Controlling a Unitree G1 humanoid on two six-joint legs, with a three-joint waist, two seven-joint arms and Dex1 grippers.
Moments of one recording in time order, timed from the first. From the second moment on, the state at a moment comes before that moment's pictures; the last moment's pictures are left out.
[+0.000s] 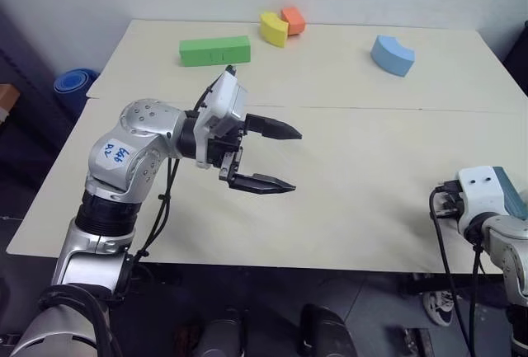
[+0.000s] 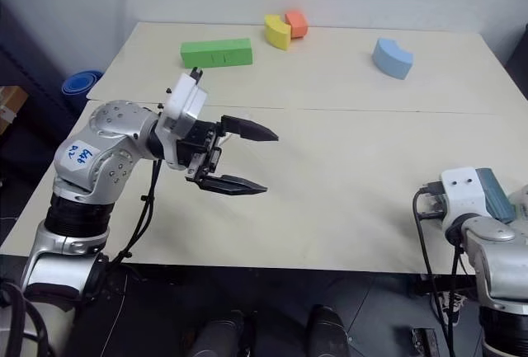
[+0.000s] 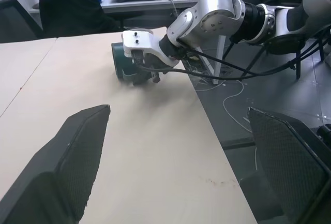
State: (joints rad) left arm -0.87 0.56 -0.13 -0.10 -0.56 0.57 -1.24; right arm -0.13 -0.72 -0.33 -0.32 0.21 1.13 0.26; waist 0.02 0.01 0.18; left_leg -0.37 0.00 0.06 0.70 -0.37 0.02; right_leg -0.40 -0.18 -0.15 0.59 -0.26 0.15
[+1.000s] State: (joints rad) left arm -0.56 0.89 0.30 -0.35 -0.77 0.94 -0.92; right arm -0.48 0.03 -0.04 0.14 0.44 0.24 0.61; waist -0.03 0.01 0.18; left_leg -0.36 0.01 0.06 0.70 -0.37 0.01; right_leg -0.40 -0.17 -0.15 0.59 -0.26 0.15
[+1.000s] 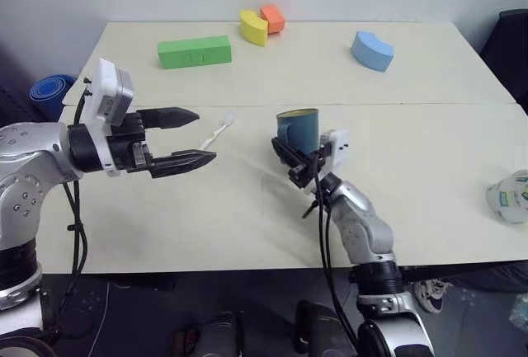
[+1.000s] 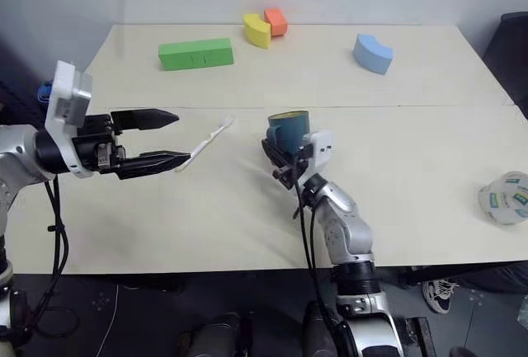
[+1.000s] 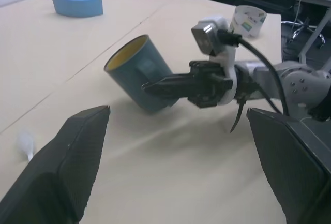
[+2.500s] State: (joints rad) left arm -0.49 1.17 0.35 0.36 -0.43 0.52 -1.15; right arm -0.02 -1.13 -0.59 -0.44 0.78 0.76 1.19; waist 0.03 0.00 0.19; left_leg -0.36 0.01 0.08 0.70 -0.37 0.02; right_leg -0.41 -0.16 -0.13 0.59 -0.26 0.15
